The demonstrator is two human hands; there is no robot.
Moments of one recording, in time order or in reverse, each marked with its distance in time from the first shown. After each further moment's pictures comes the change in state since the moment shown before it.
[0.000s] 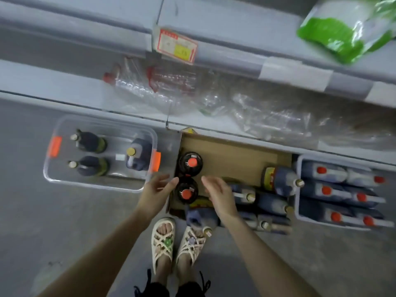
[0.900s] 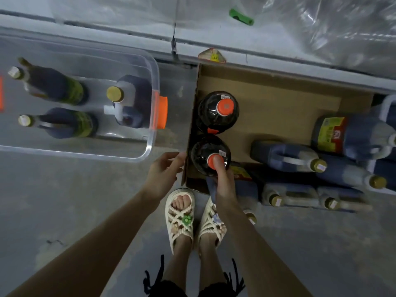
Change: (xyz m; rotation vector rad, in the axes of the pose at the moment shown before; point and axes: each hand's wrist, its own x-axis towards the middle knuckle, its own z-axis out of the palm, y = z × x) left_hand 0.130 -0.182 0.006 0.021 -0.060 -0.191; right_hand 0.106 0.194 0.107 0.512 0.149 0.352
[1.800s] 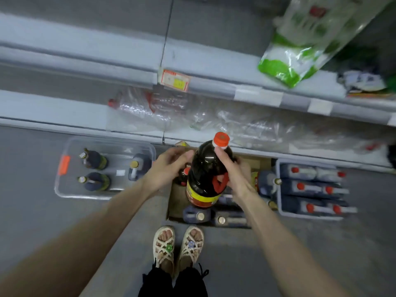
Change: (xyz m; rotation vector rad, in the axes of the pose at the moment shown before) left_hand -0.209 0.227 -0.023 0.040 -0.209 0.388; right_hand -0.259 -0.243 -0.015 -0.319 -0.069 -0.389
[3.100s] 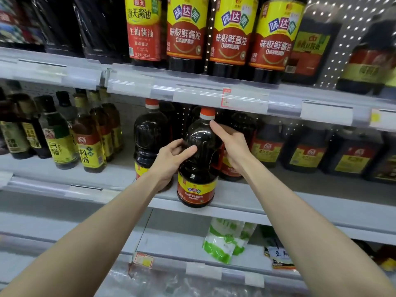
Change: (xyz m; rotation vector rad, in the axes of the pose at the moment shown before) left_hand -0.106 0.535 0.069 -0.201 0.073 0.737; right_hand -0.179 -0.549 -0.129 0.093 -0.353 -0.935
